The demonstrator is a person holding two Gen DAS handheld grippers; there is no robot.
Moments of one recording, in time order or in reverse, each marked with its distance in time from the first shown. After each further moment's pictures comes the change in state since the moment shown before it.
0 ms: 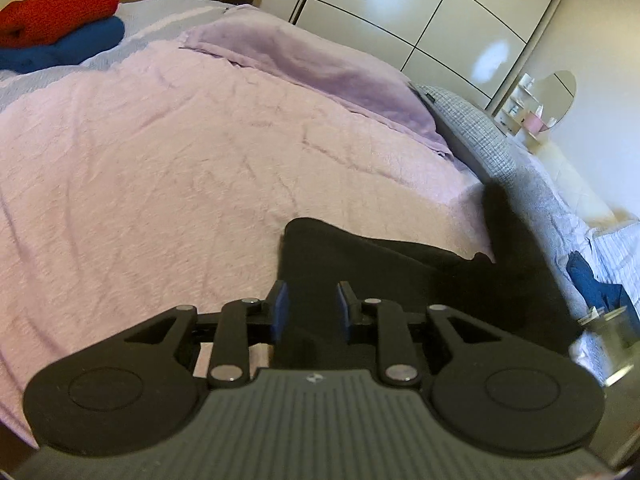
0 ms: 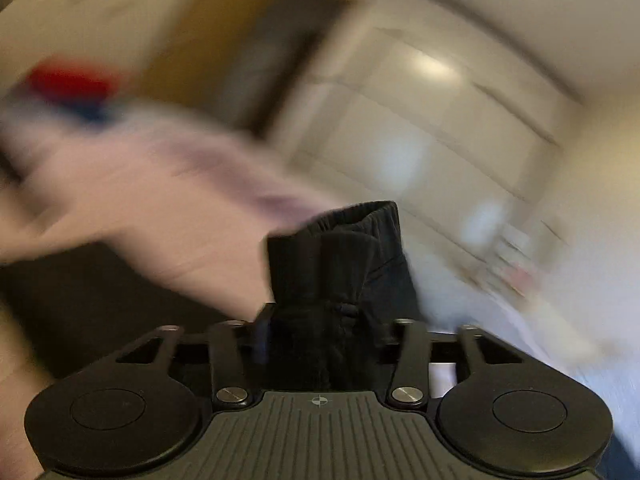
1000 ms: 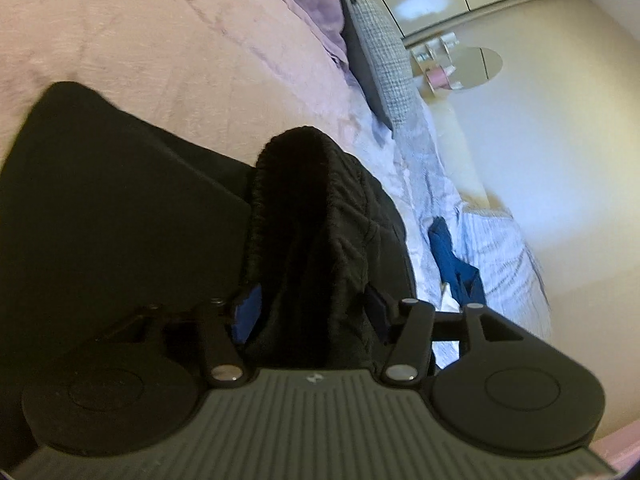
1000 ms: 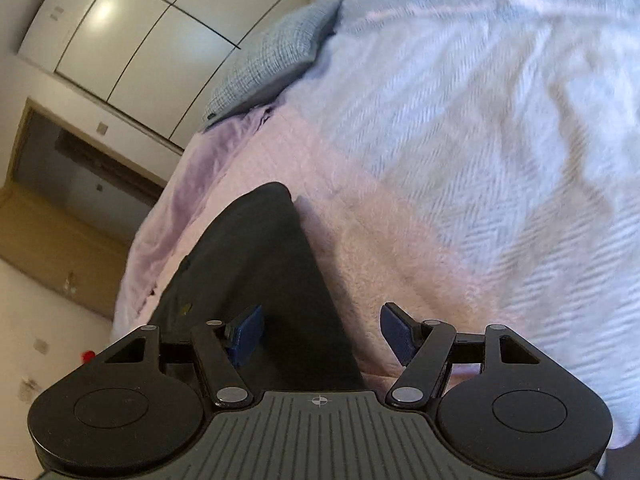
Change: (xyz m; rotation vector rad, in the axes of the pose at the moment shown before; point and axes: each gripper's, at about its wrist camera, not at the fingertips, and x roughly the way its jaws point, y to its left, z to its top) left arm 0.152 -0.044 0.011 -0.246 0.375 -0.522; right arm 0.009 -0.197 -0.173 1.652 0.242 0.157
